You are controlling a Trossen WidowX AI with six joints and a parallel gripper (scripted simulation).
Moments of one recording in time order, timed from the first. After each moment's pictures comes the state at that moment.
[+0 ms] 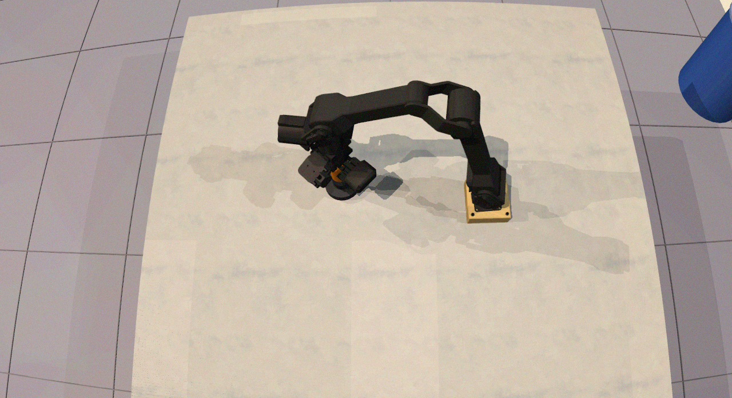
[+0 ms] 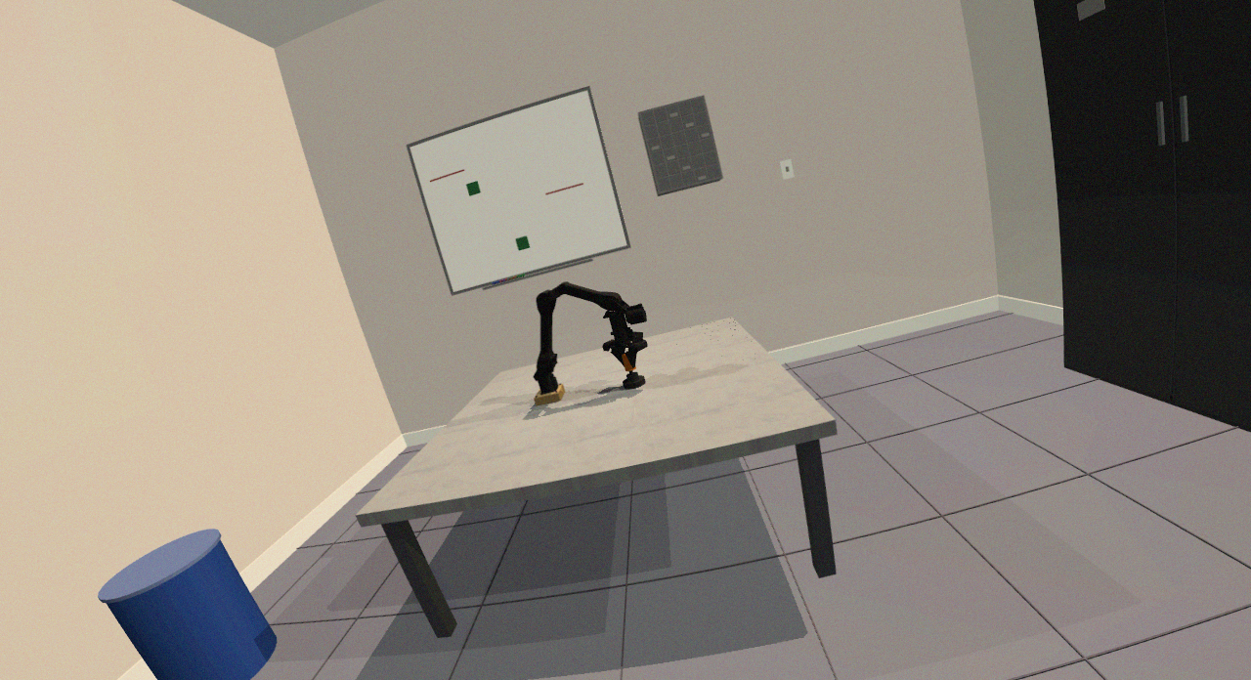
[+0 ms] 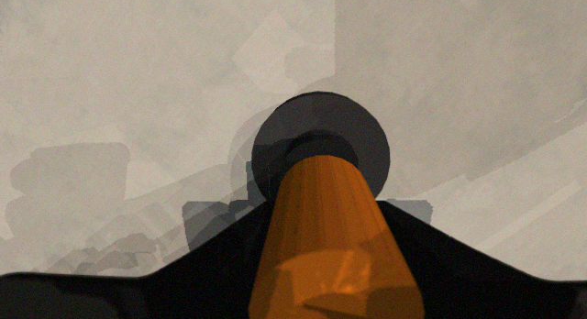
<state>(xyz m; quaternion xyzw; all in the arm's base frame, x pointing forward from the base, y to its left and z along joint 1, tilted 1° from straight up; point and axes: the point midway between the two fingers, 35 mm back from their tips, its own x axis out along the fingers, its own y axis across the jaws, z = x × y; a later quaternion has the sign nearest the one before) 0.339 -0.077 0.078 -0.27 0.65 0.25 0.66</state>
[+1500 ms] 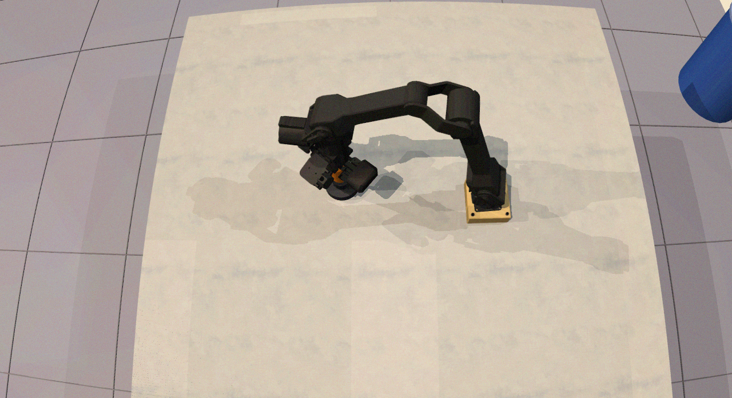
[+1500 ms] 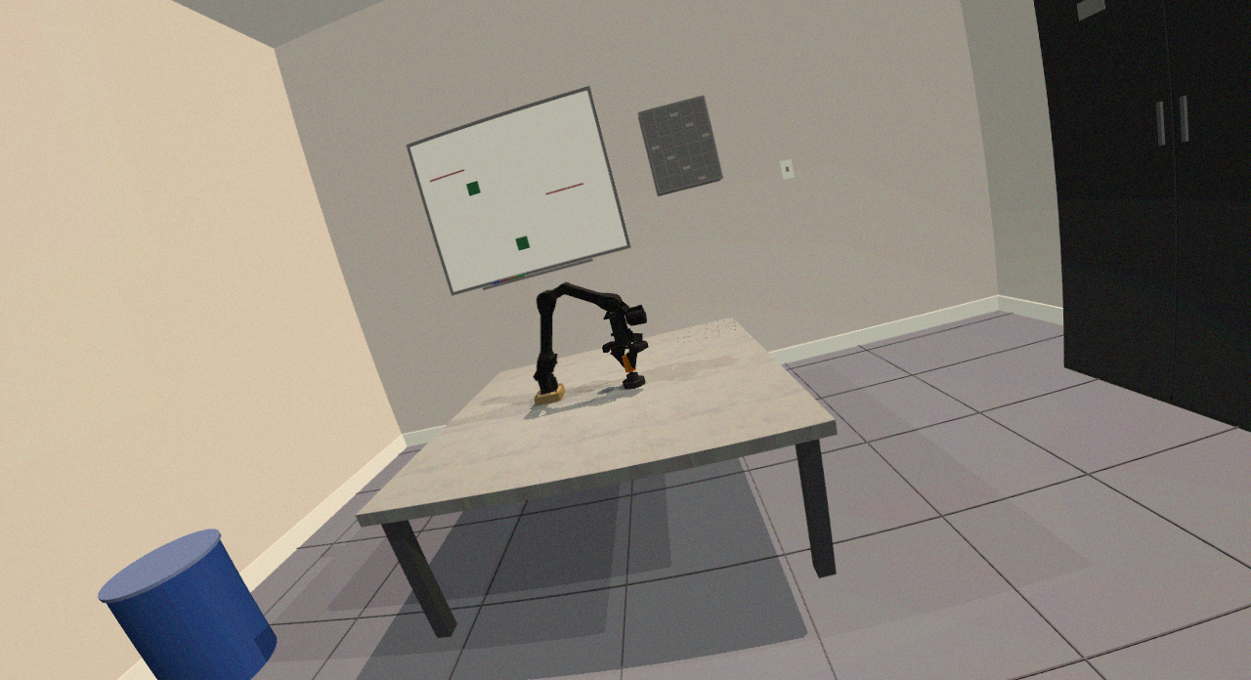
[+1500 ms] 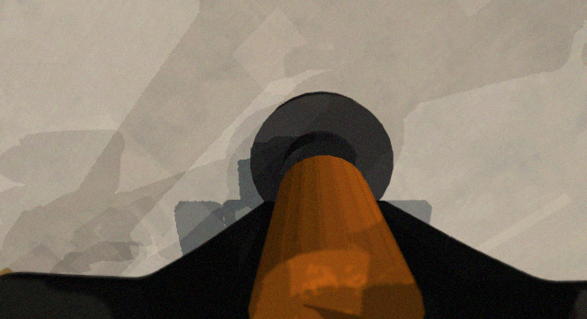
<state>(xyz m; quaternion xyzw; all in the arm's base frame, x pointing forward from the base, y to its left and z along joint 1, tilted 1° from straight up) 0.339 -0.077 0.074 -0.29 0.65 0.27 0.65</state>
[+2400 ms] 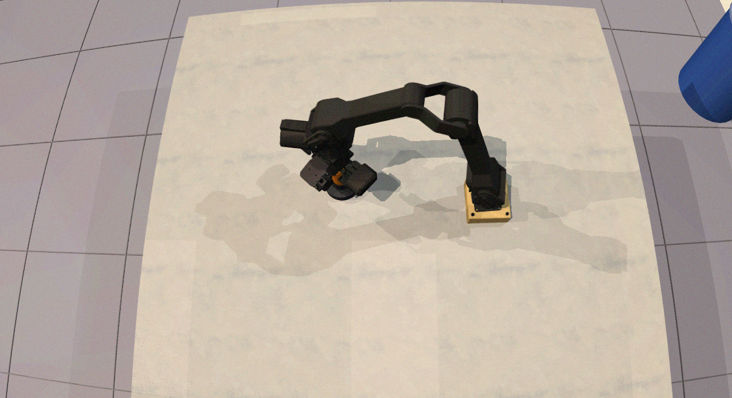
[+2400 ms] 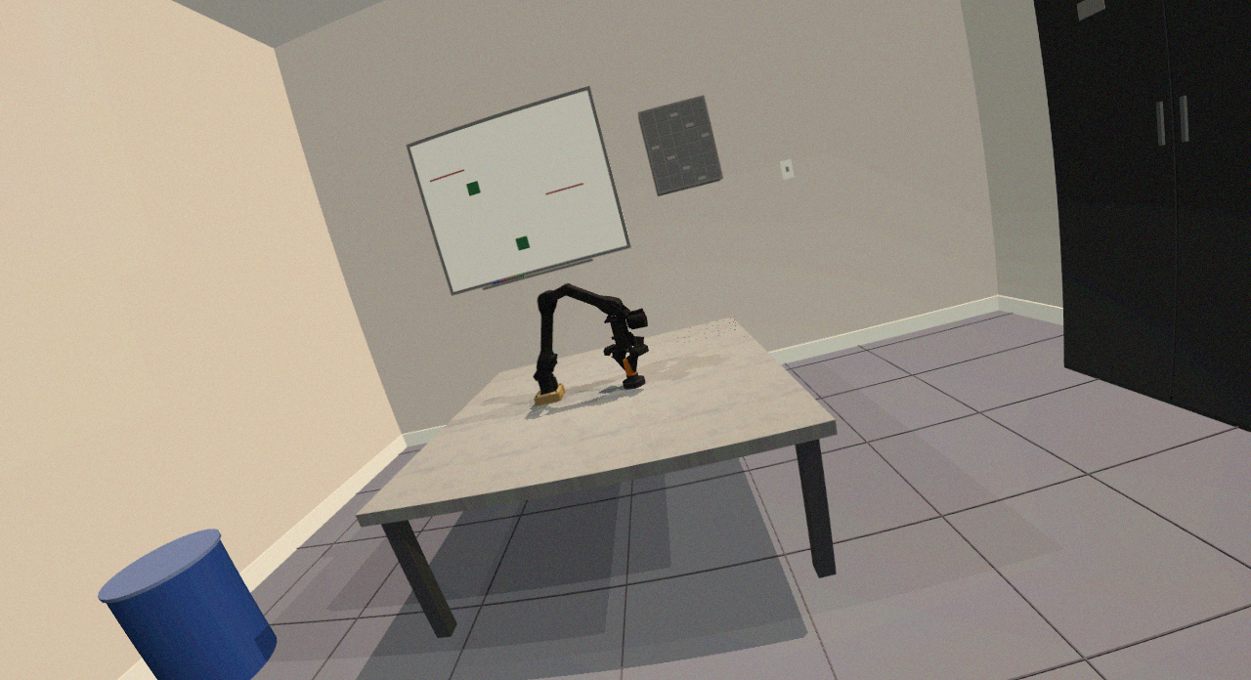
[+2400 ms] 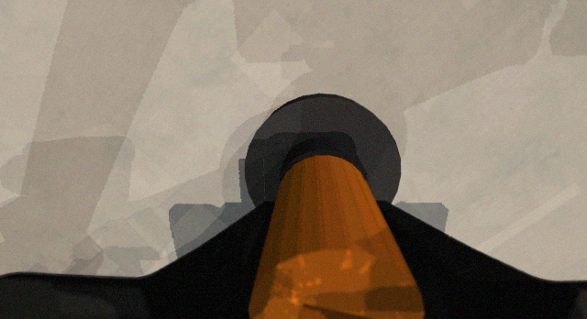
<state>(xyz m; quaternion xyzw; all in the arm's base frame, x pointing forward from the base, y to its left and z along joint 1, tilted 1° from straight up) 0.339 -0.078 0.060 -0.28 0.65 0.26 0.66</state>
